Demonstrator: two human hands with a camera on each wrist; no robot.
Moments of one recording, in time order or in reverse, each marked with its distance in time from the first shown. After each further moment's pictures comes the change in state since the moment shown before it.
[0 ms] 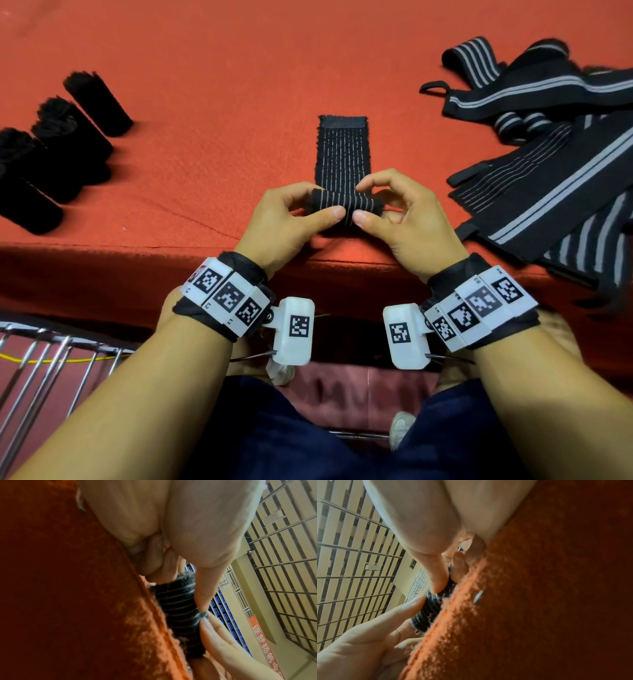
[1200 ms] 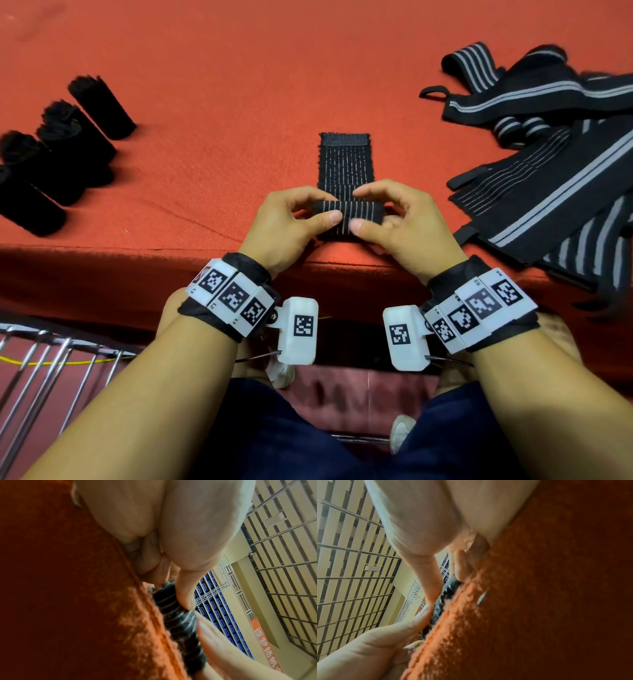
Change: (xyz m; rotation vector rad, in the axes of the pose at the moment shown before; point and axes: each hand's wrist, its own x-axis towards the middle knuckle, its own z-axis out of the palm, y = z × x) left_hand 0.003 -0.002 0.000 0.043 0.018 0.001; right_hand -0.001 -0.004 0.001 -0.074 0.016 0.054
